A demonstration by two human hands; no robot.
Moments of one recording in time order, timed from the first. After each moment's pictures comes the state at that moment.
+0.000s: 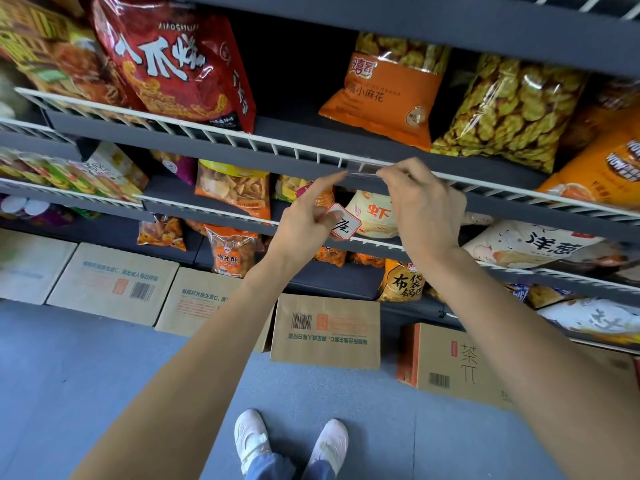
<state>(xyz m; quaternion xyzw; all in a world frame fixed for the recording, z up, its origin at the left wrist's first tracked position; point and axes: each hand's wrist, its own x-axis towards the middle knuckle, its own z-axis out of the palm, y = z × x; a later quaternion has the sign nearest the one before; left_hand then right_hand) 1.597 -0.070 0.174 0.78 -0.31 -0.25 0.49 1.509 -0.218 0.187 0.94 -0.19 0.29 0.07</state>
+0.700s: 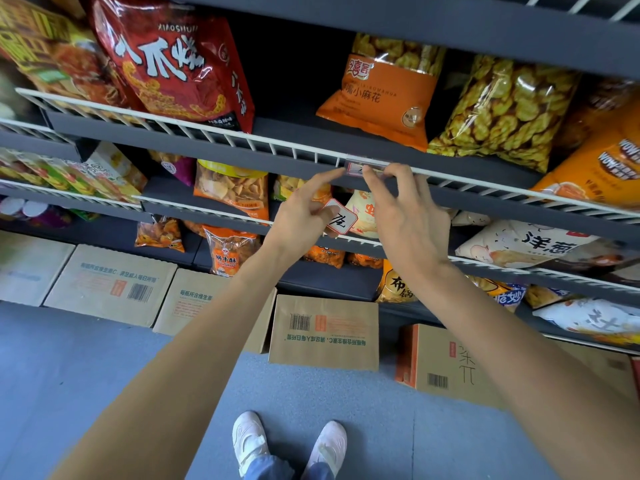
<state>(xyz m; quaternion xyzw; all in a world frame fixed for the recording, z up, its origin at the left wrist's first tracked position) 1.602 -0.073 0.180 0.76 -0.31 -0.27 0.50 1.498 -0.196 0.182 0.95 -0.21 0.20 0.12</state>
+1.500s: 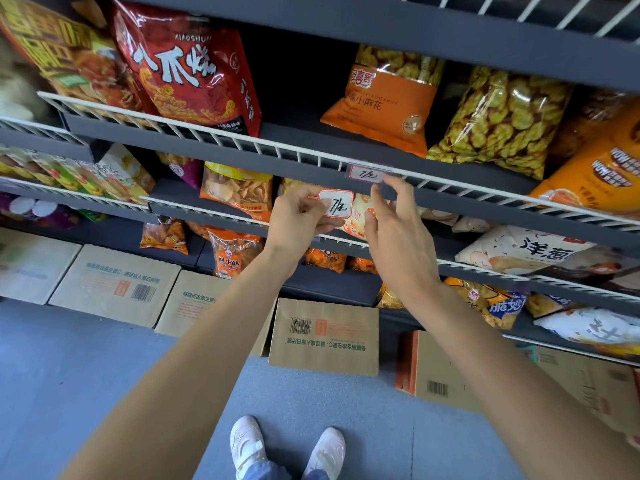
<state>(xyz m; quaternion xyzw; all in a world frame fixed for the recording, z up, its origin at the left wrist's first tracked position) 1.589 -0.068 0.192 0.72 -0.11 -0.30 0.62 1.485 -0.172 0.192 0.96 -0.23 0.16 -0.07</state>
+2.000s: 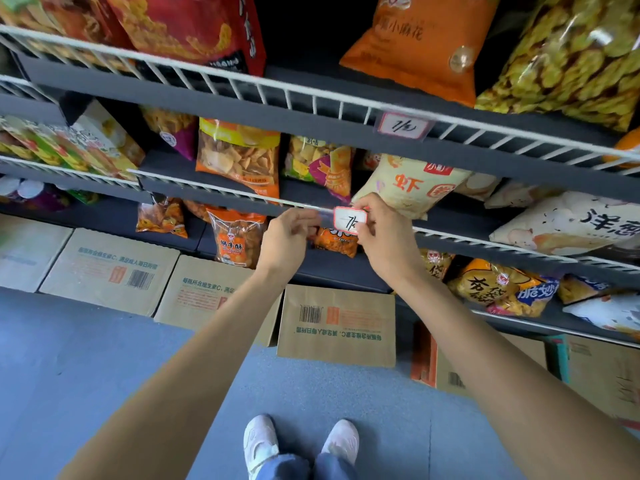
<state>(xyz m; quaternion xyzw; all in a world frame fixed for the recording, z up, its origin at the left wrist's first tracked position) 1.600 -0.036 0.079 0.80 -0.13 -0.29 0.51 1.510 -0.157 0.105 0.90 -0.27 0.08 -0.33</state>
